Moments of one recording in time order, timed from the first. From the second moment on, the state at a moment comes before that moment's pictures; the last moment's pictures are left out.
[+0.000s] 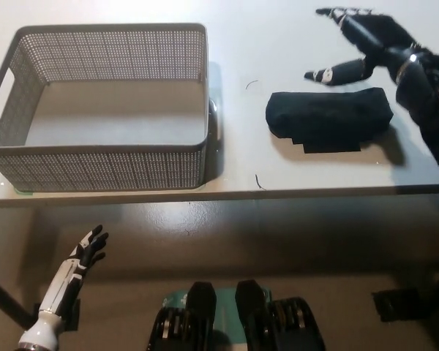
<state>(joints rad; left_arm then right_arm) -0.13 0.26 0.02 0.43 0.02 -0.42 -0.13 -1.06 -0.43 0.43 0.53 -0.68 0.15 0.33</state>
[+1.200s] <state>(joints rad) -0.15 0.26 0.02 0.45 0.03 -0.43 -0.13 -1.24 -0.28 0.51 1.17 -0.65 0.04 0.40</state>
